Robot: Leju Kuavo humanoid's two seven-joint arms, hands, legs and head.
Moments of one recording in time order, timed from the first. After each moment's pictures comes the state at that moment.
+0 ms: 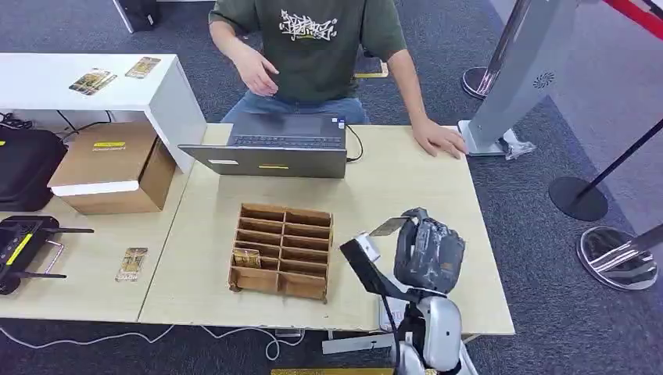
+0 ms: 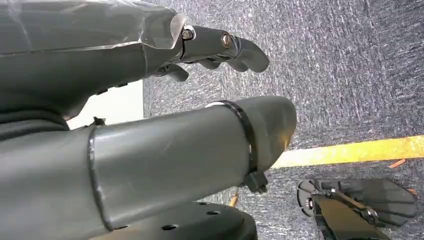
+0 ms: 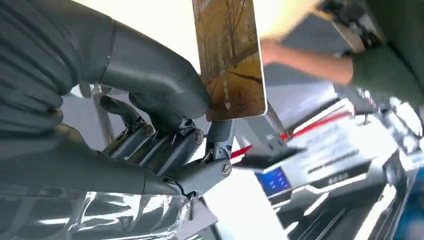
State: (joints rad) left arm -0.13 -0.24 0.78 -0.23 -1.09 0.28 0.17; right arm -0.05 0.15 0.31 -1.58 1.26 -0.48 0.28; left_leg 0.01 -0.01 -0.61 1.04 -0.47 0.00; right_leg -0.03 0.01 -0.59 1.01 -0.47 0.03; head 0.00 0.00
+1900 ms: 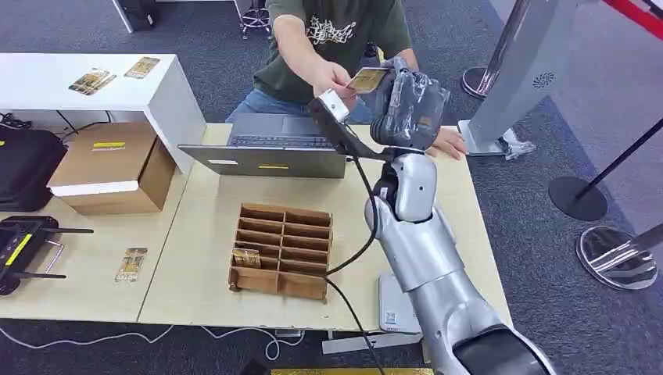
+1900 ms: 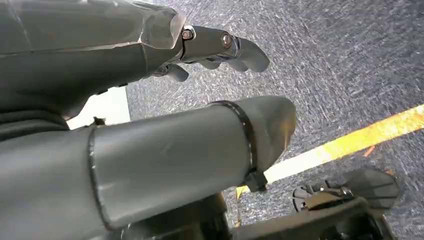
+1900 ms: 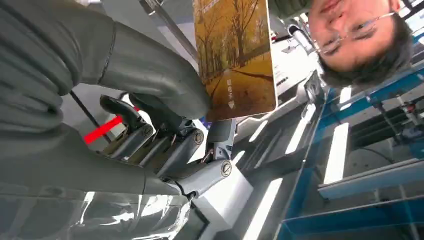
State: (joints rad) left arm -0.20 -0.27 0.60 -0.23 -1.20 0.22 0.27; right arm -0.79 0.30 0.22 -0.96 1.33 -0.61 0.17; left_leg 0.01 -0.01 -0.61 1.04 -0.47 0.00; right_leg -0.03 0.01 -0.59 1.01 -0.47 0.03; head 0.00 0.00
